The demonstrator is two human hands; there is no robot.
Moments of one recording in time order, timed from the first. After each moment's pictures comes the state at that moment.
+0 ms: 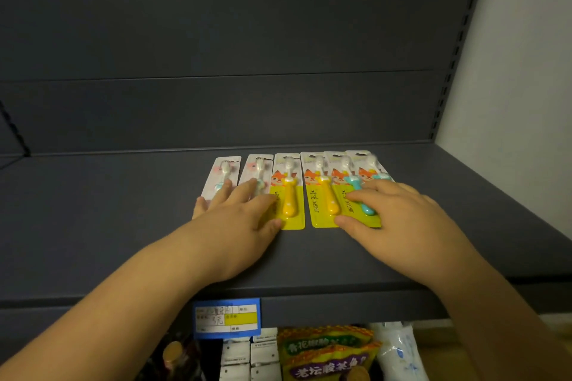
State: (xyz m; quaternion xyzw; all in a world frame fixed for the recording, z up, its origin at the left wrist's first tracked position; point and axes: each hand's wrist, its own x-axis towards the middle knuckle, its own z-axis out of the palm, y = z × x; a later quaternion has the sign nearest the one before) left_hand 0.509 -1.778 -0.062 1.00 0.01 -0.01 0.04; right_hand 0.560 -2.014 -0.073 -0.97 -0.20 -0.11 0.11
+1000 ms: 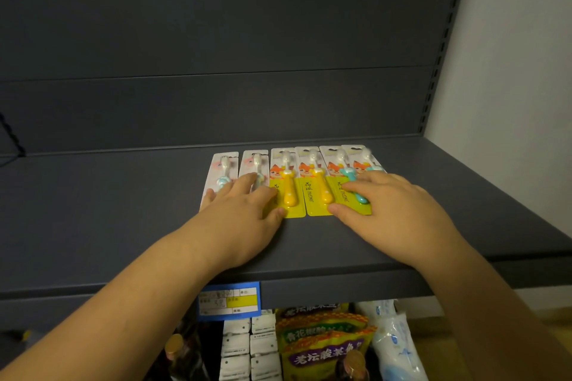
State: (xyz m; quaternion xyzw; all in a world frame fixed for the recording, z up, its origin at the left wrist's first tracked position) left_hand 0.517 -1.783 -0.072 1.00 0.00 0.04 0.06; right_hand 0.559 -2.014 -0.075 -0.97 -0.19 -0.11 0.11
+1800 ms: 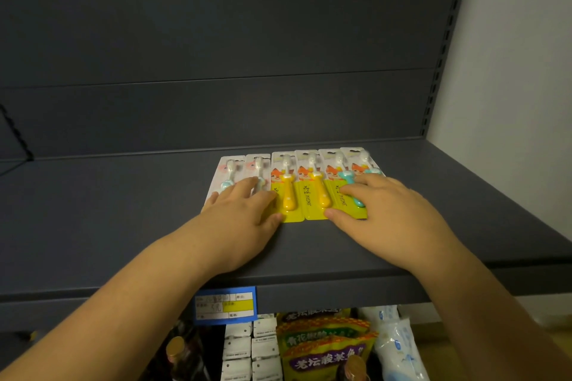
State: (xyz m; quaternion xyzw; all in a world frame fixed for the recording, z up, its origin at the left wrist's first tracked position) left_hand 0.511 -1.784 -0.065 1.00 -0.02 0.04 0.06; right_hand 0.560 -2.013 -0.074 -0.97 -0.20 -0.12 0.11
